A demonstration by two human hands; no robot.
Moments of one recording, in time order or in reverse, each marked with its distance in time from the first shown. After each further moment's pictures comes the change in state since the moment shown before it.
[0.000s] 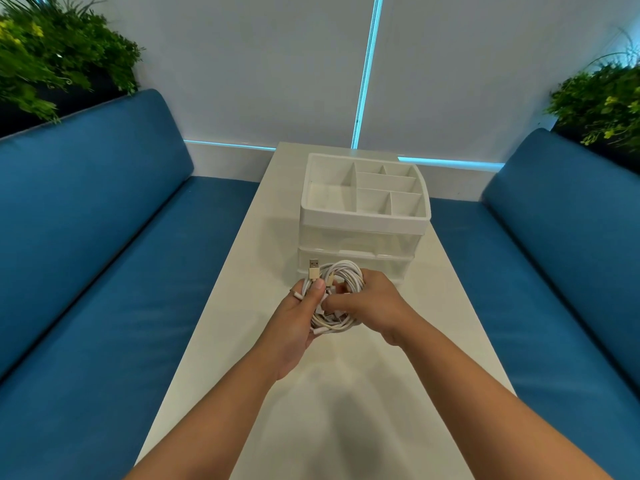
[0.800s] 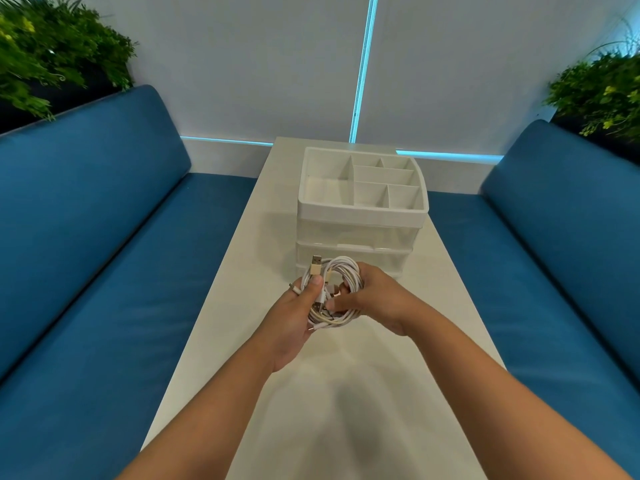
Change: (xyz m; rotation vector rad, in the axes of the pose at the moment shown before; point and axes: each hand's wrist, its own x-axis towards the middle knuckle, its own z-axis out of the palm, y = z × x) left_hand 0.006 -0.004 -0.005 0.022 -0.020 -0.071; right_hand 0.008 0.007 -0.010 -0.017 -0.151 0.009
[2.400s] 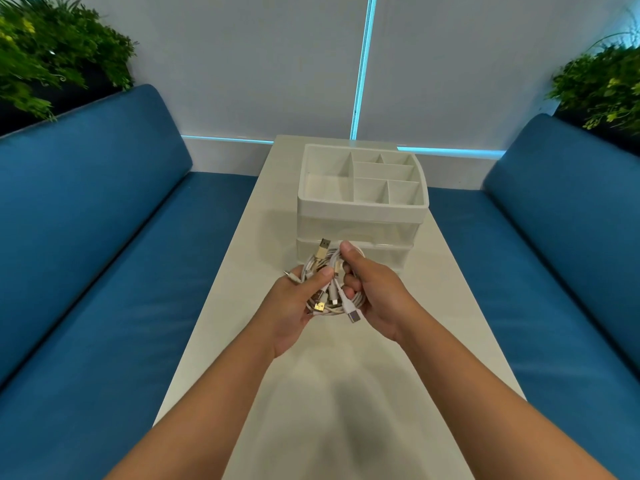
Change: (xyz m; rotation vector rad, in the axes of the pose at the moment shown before) left_hand 0.002 0.013 0.001 -0.043 -0.029 0.066; right_hand -0.004 -0.001 0.012 0.590 0.127 0.081
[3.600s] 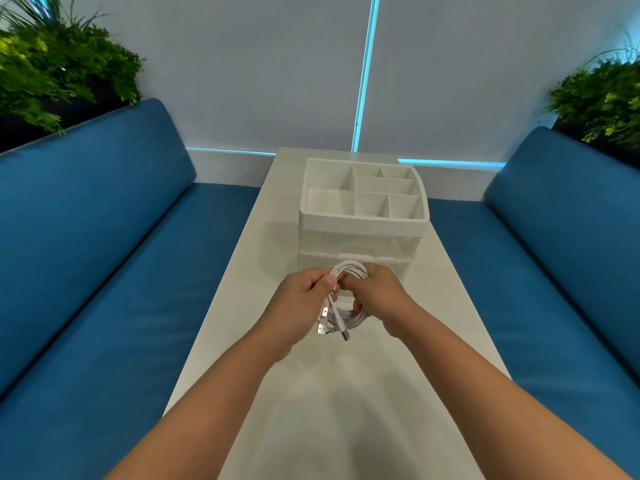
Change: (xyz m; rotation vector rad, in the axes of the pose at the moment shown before) left_hand -0.007 0.025 0.015 0.565 0.113 0.152; right_hand 0.014 -0.013 -0.002 -0.559 0.168 -0.108
